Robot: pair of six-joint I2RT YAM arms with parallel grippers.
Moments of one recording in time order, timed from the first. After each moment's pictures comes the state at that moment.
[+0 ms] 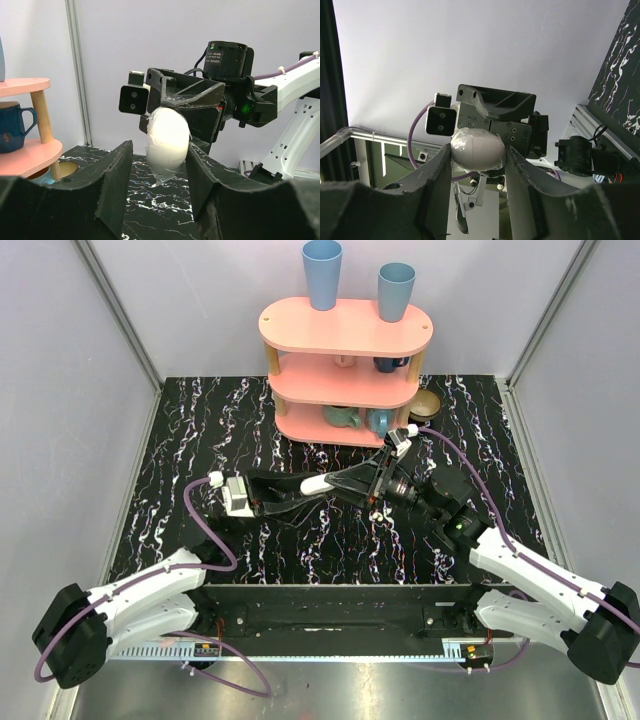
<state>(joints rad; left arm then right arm) -0.78 0.91 0.38 1.14 0.41 -0.26 0.77 0.98 0.72 0.45 -0.41 1.50</state>
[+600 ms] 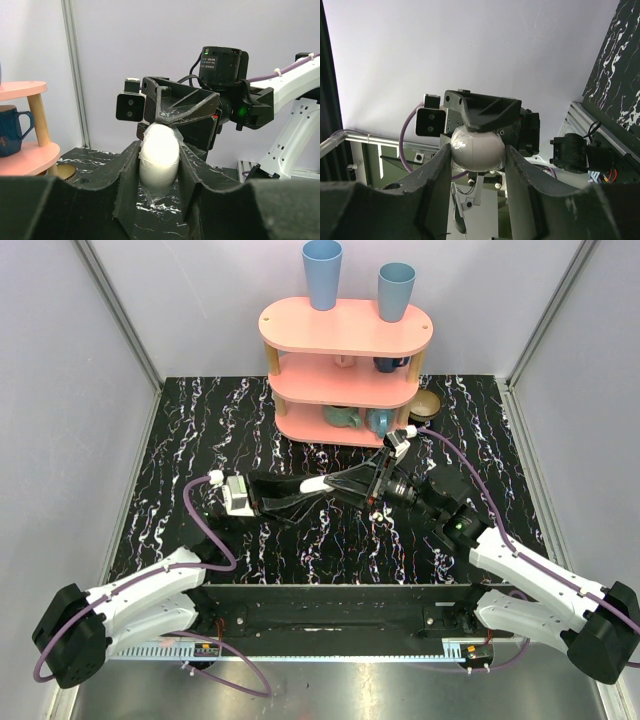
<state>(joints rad) -0.78 0.91 0.40 1.12 0.42 -0.27 0.77 0.99 0.72 0.42 -0.41 1.49</state>
